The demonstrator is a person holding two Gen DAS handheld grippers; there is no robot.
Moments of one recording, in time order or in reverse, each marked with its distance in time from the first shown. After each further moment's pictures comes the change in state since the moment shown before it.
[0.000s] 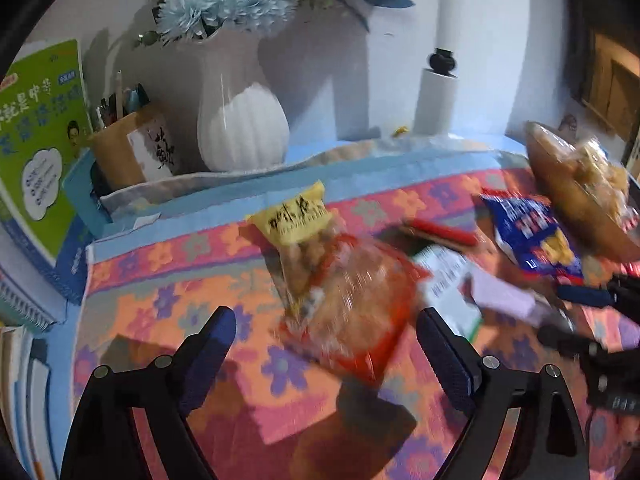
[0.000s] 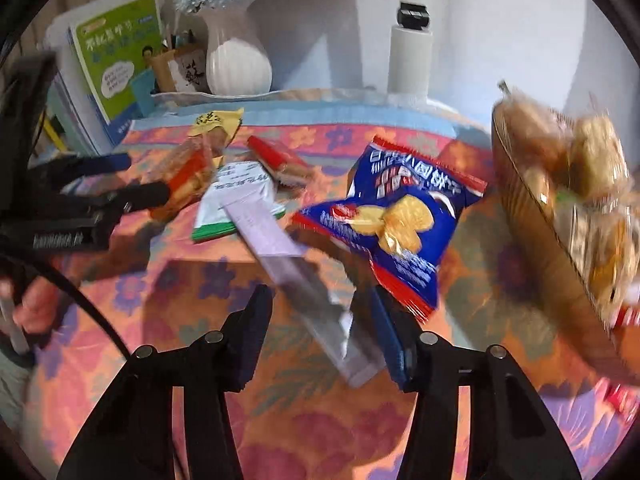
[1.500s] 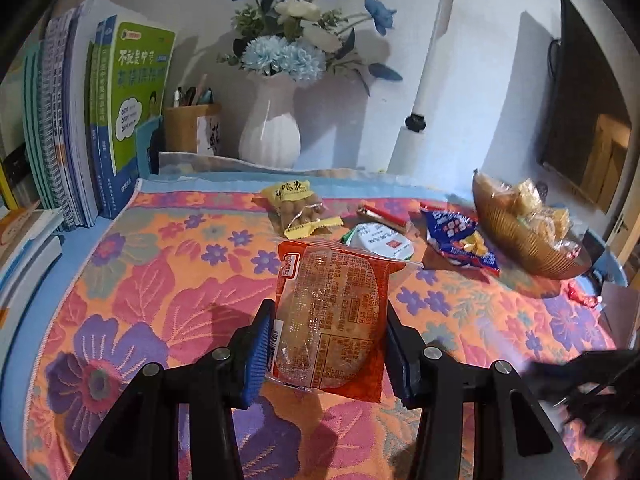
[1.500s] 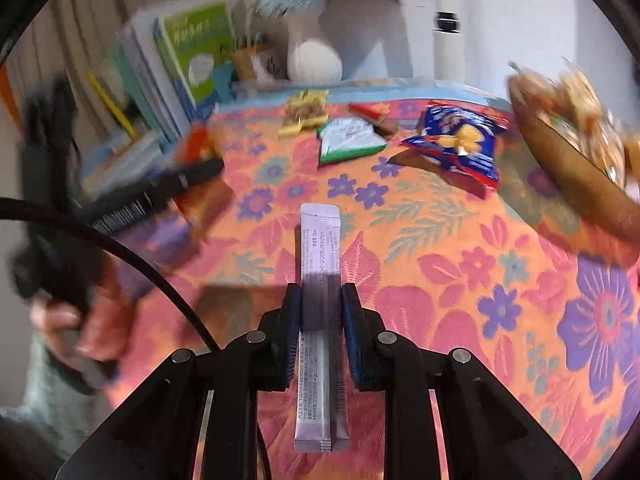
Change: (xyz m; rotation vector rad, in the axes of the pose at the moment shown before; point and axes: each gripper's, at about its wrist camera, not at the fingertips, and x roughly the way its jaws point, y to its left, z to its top) left arm -0.097 -0.016 -0.095 -0.193 -0.198 -0.056; right arm -0.091 0.028 -0.081 0.104 -0.070 0.217
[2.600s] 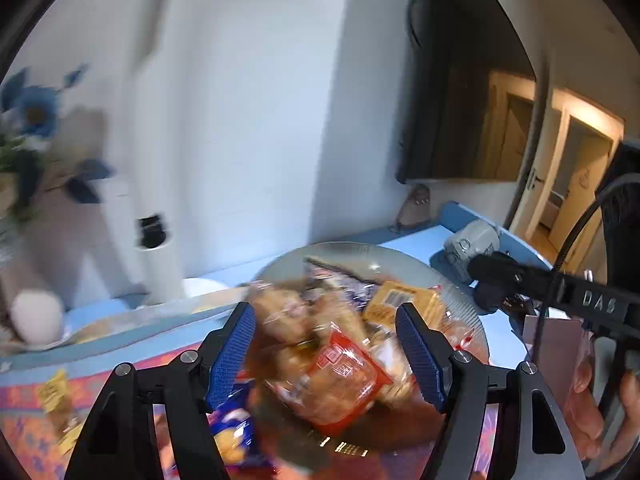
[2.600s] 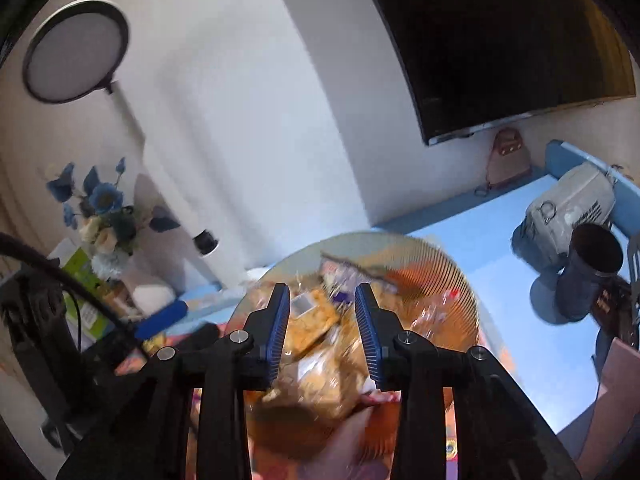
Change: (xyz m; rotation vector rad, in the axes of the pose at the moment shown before) left arm 0.071 -0.231 0.139 0.254 -0.036 -0.345; right arm -0.140 -0.199 0.107 0.341 -0.378 -0.248
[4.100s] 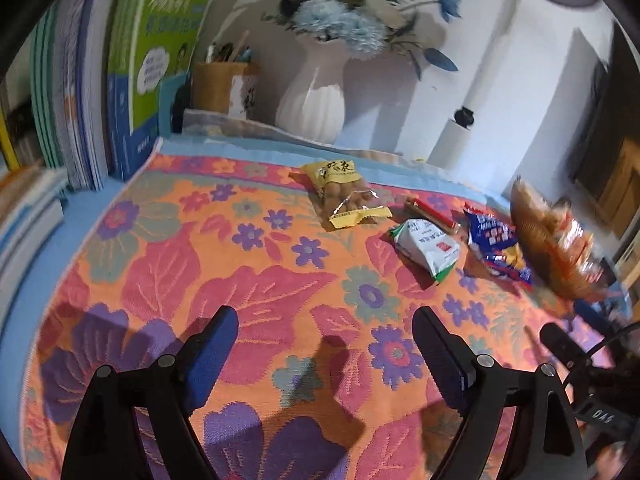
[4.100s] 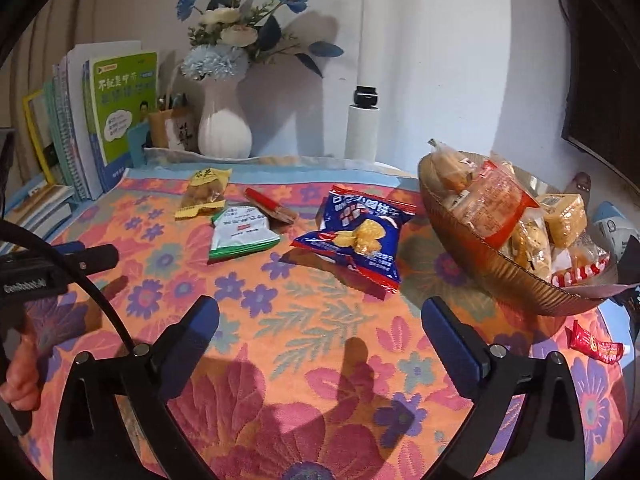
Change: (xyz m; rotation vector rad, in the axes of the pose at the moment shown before) left arm -0.128 0.205 -0.191 -0.421 0.102 0.345; right arm 0.054 0.181 -0.189 -0.430 0.057 -0.083
